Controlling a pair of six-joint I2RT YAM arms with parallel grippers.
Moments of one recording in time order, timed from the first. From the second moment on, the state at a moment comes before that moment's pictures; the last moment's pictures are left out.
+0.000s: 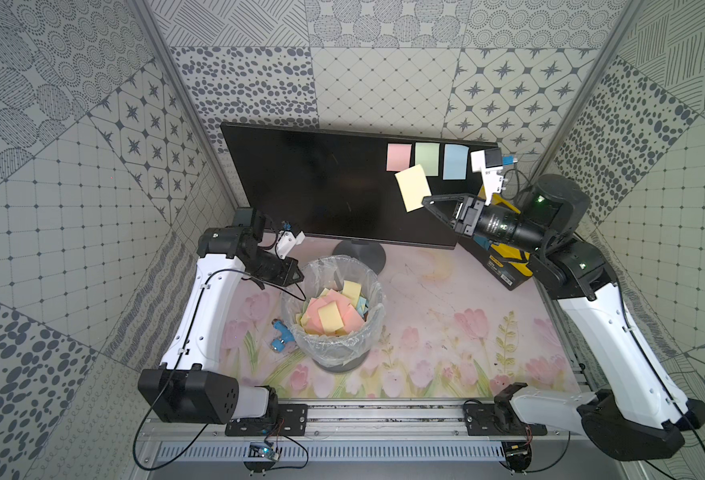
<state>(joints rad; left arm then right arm) 0.01 1.41 1.58 -1.41 0.47 0.32 0.58 1.26 1.71 -0.51 -0.54 0.63</state>
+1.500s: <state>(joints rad) 0.01 1.42 1.59 -1.41 0.48 0.30 0.55 1.23 1.65 -0.63 -0.18 0.62</state>
